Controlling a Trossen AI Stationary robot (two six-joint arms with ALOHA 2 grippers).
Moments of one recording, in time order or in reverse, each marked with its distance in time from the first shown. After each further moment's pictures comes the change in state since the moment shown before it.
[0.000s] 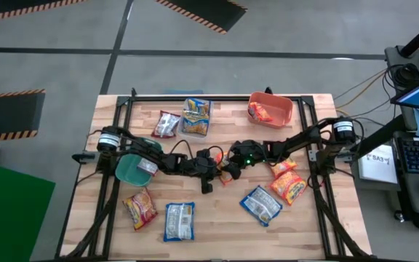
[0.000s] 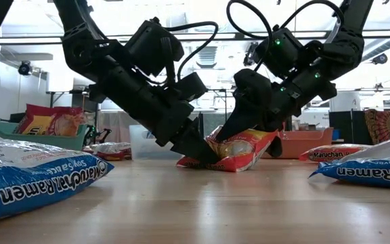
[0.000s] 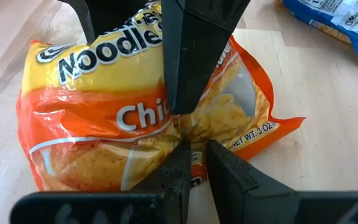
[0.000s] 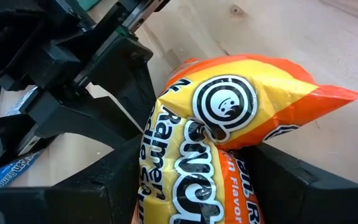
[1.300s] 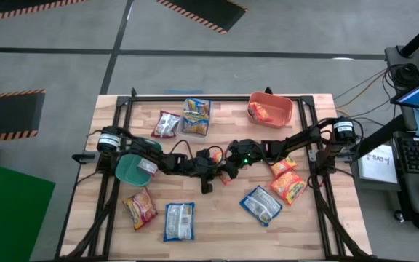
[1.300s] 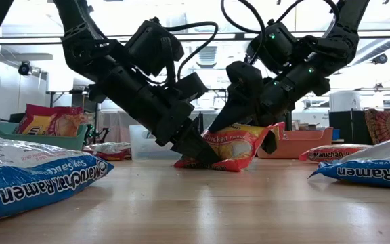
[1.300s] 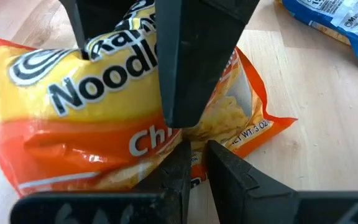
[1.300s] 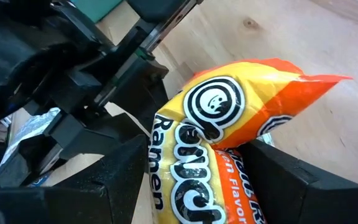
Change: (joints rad) left arm 0.000 -0.002 0.000 0.003 0.001 -0.008; right arm 0.007 -0.001 0.050 -0.034 -0.006 0.045
